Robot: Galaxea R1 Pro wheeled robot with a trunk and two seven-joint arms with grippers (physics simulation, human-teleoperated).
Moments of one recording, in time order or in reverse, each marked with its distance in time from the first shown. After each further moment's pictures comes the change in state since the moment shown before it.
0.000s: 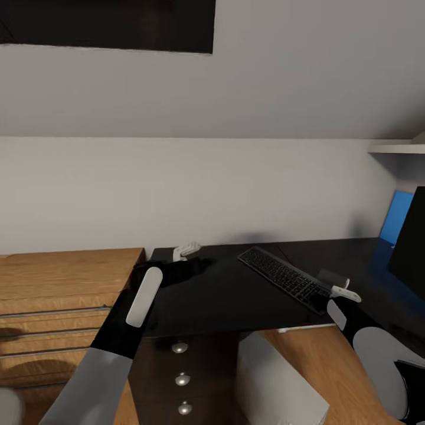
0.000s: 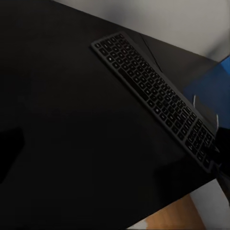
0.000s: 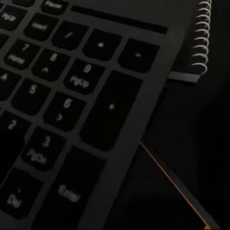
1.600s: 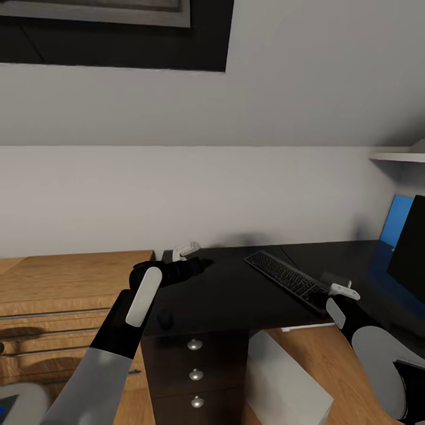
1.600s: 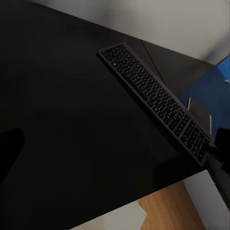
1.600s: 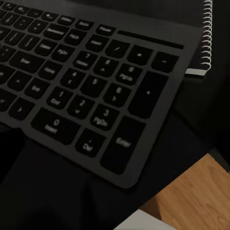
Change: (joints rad) left arm 0.000 0.000 0.005 0.000 -0.001 -0.001 0.003; right arm 0.000 0.007 -0.003 -0.022 -0.008 -0.008 0.001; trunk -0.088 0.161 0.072
